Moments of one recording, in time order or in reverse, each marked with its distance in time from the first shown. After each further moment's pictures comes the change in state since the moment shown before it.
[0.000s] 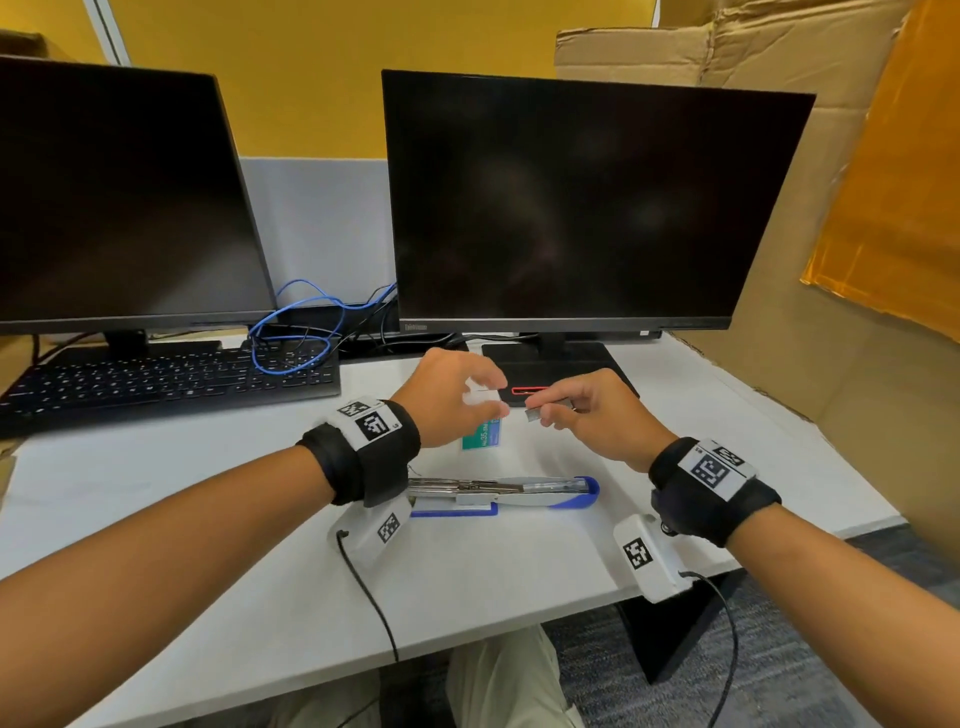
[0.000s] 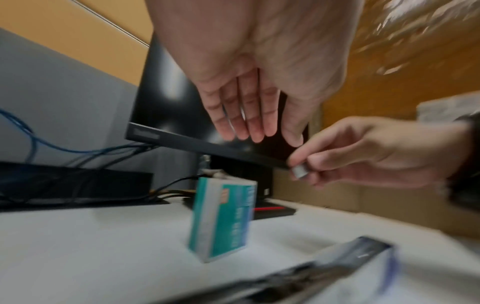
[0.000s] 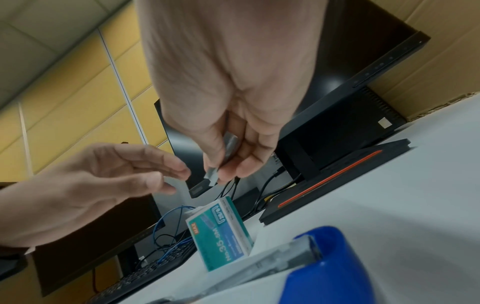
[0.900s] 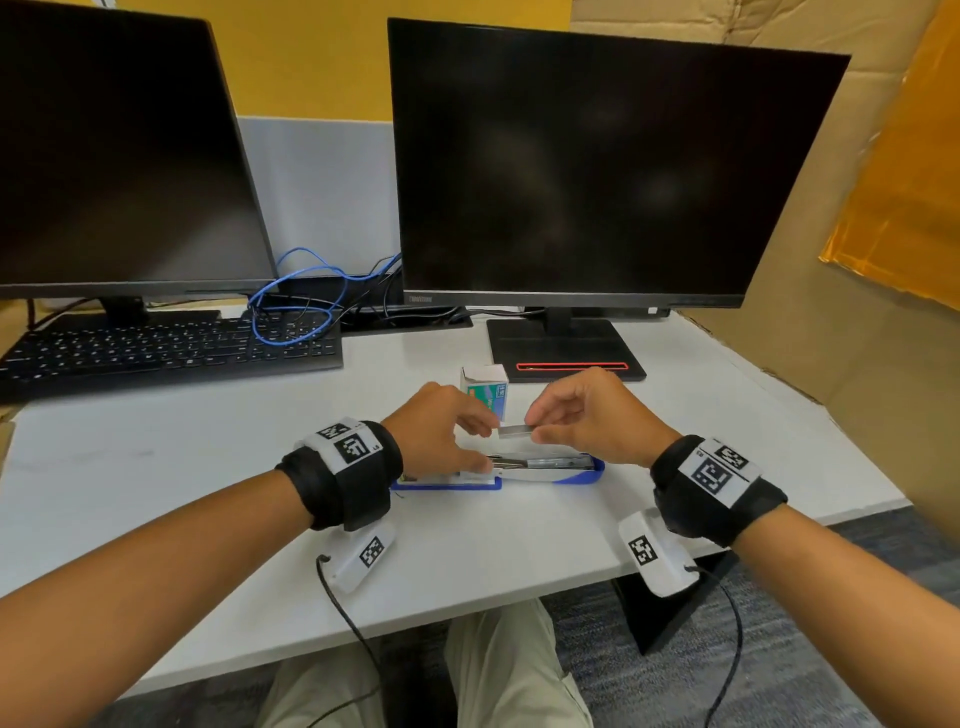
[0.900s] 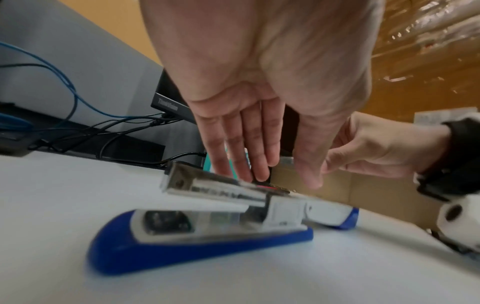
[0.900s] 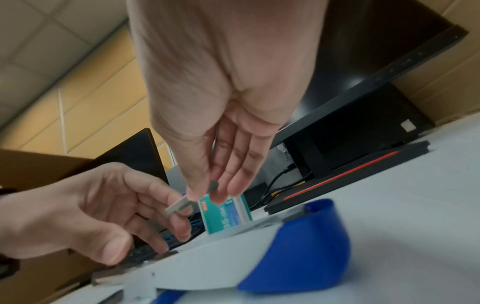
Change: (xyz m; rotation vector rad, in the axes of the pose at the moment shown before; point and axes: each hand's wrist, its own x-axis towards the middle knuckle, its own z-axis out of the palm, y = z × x) left_hand -0.036 -0.024 0.021 0.009 -0.290 -0.059; right_hand -0.013 -0.002 0.012 0.025 -0.172 -0.033
